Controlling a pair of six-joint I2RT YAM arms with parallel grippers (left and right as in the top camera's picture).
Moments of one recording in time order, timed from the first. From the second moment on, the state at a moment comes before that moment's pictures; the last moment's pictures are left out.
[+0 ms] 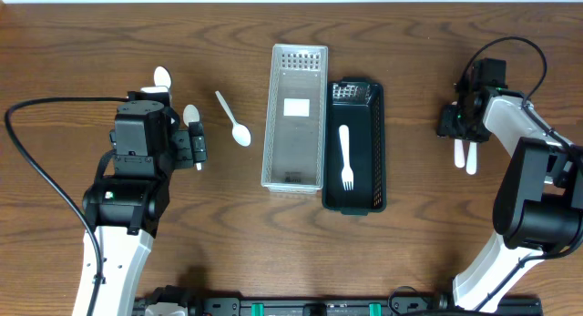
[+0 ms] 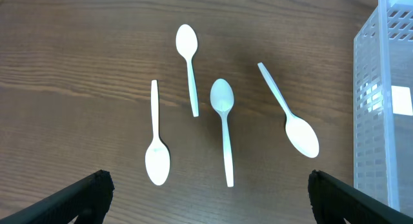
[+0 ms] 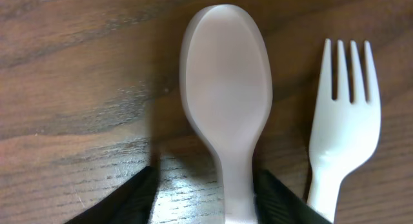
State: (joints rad) left arm -0.08 1.06 0.98 -0.71 -0.19 -0.09; right arm -0.17 1.99 1.26 -0.58 0.00 0.06
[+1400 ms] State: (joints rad) left arm -0.08 1.06 0.98 -0.71 -0.19 -0.09; right arm 0.42 1.62 1.19 -0.68 -0.02 0.40
